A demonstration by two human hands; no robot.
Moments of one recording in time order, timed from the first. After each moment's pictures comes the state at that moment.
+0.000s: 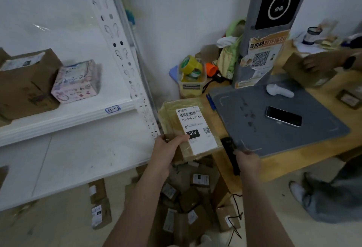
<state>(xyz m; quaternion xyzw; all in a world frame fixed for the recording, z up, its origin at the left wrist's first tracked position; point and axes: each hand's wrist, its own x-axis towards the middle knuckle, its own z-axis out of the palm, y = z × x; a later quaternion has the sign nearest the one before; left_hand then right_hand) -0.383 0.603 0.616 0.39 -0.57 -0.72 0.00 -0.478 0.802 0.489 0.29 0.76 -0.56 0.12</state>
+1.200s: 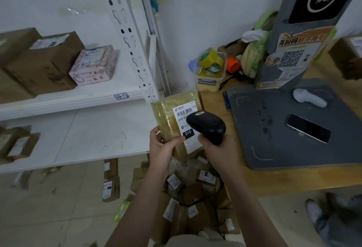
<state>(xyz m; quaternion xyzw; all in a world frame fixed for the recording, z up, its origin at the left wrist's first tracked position) -0.393 0.624 0.573 0.41 -0.55 -0.70 0.20 -0.464 0.756 0.571 -0.07 0.76 -0.62 0.19</state>
